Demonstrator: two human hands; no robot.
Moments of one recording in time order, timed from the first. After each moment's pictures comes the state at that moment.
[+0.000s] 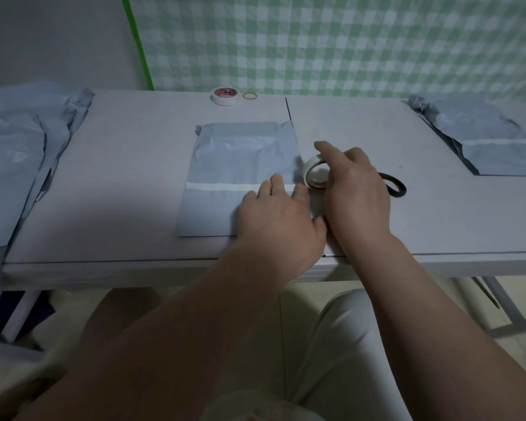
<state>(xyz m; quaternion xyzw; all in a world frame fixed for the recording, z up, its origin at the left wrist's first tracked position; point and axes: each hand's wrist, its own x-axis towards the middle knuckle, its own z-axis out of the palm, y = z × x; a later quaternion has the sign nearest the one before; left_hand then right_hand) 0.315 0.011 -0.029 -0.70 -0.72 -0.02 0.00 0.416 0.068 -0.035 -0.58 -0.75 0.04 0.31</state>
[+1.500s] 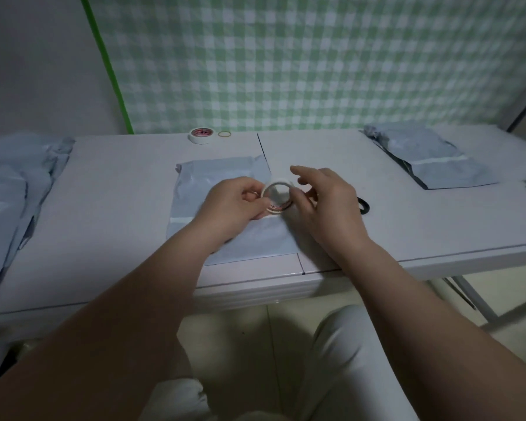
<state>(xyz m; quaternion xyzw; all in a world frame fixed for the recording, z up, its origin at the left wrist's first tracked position) 0.257 0.064 -0.028 -0.58 -0.59 -0.43 -0.36 0.424 0.073 -0.028 -0.49 -0.76 0.06 0.42</state>
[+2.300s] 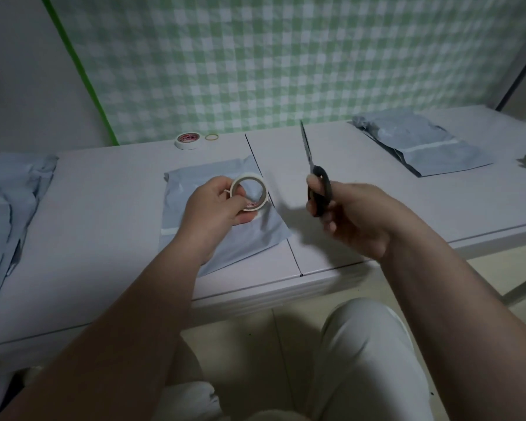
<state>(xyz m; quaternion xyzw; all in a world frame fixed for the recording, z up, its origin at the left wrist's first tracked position) 0.254 0.064 -0.029 -0.47 -0.55 -0.53 -0.44 0.450 0.042 0.020 -0.52 -0.41 0.63 0.40</state>
